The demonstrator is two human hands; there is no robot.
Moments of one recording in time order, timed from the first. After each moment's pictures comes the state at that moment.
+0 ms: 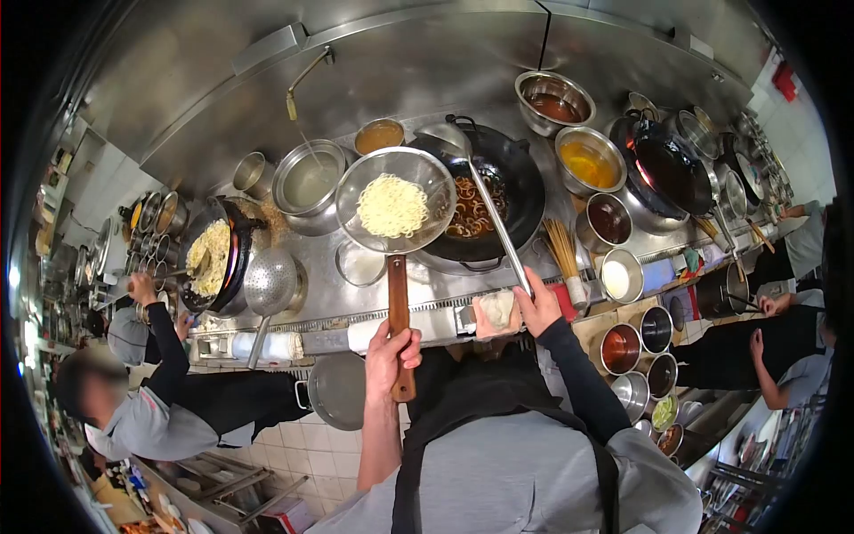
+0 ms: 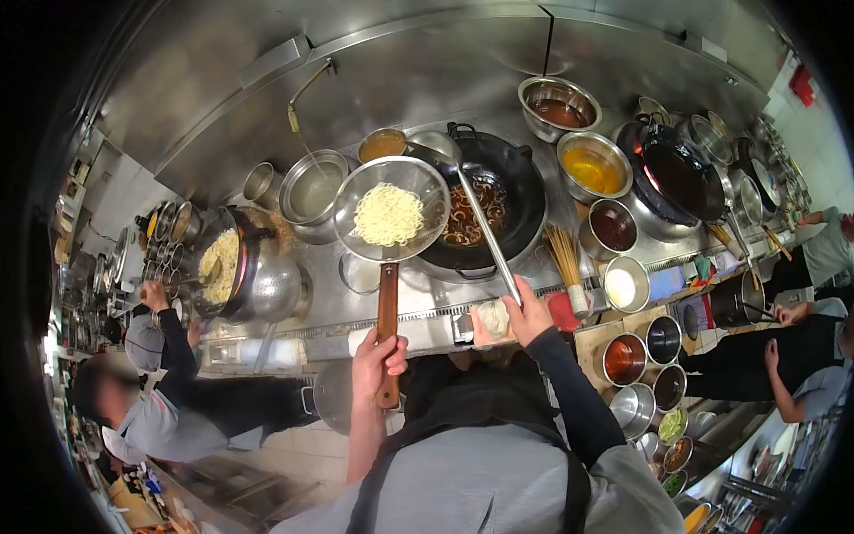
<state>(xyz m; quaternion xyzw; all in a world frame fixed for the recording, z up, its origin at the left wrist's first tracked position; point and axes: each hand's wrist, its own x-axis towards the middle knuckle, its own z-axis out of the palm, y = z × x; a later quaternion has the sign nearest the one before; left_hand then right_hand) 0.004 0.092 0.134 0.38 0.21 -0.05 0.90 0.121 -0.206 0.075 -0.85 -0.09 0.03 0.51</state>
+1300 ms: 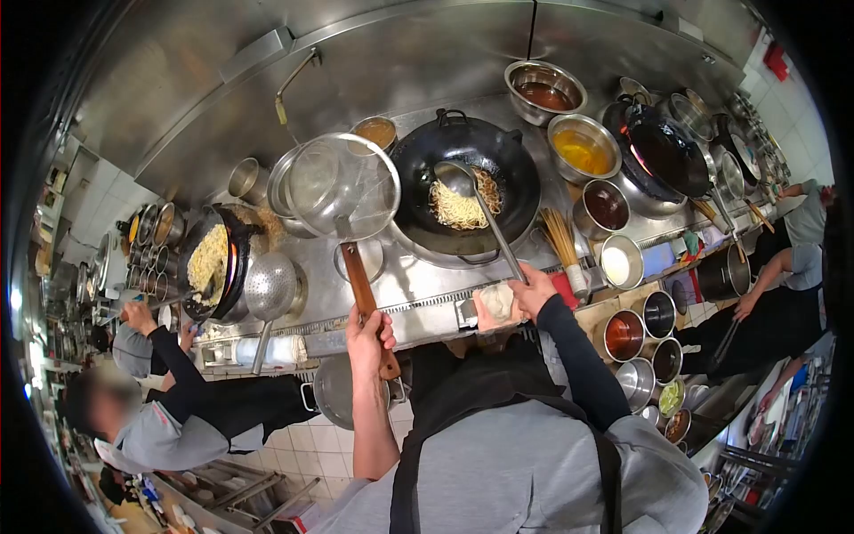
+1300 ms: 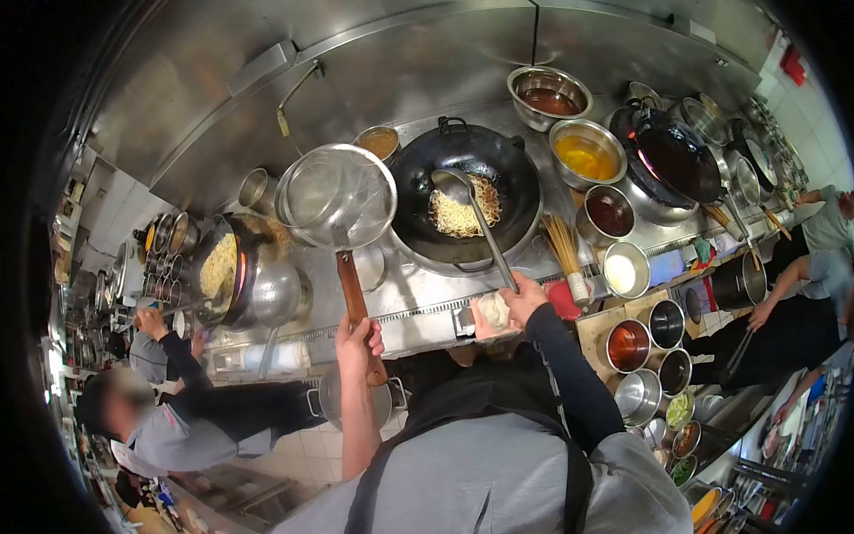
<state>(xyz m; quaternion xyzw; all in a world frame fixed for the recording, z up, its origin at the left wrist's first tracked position) 0.029 0.127 0.114 0.50 0.25 0.06 0.82 0.146 -0.202 0.058 -0.78 0.04 0.21 0.59</state>
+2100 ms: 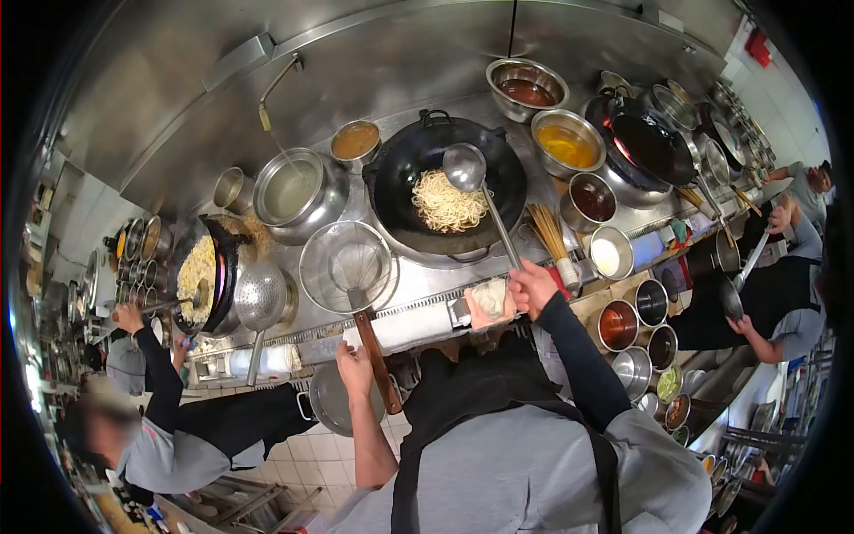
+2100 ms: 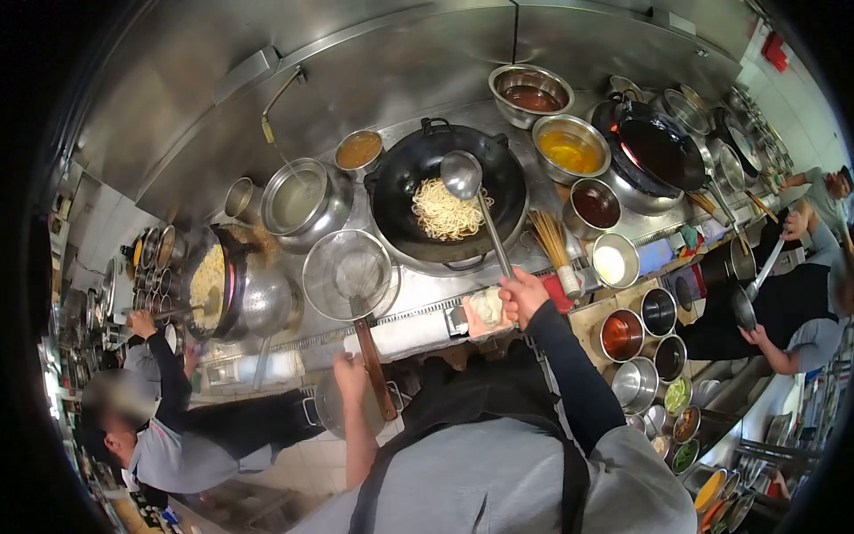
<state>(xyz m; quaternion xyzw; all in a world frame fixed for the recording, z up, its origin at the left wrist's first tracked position) -0.038 0.201 -0.043 0.86 0.34 0.08 0.38 0.143 -0.223 0.047 -0.51 0.11 0.29 0.80</state>
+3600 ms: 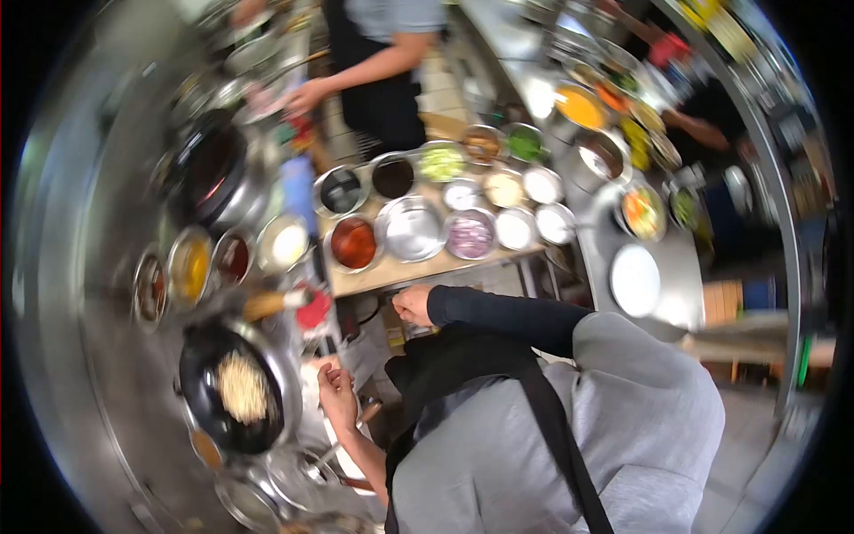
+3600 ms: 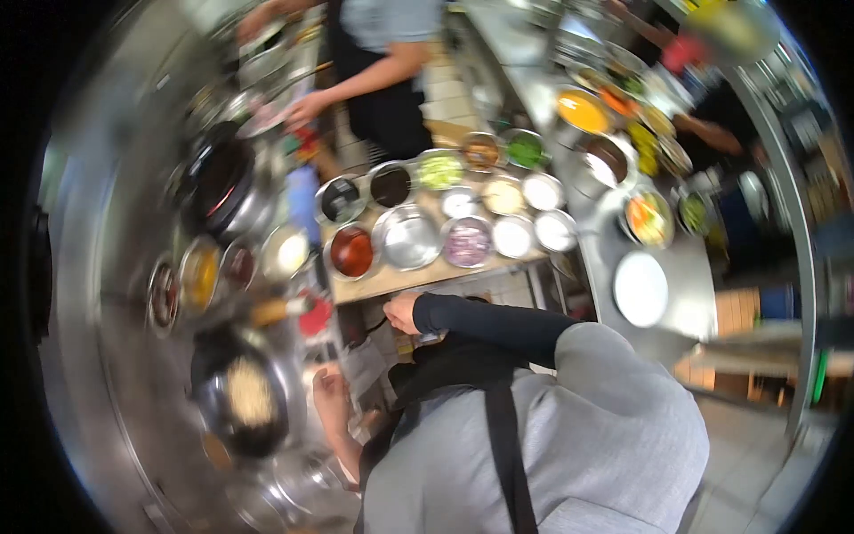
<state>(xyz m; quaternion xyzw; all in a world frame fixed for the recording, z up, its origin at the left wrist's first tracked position) 0.038 -0.114 0.031 0.81 -0.23 -0.34 0.42 -0.158 -0.368 -0.007 -0.88 0.19 -0.03 0.43</state>
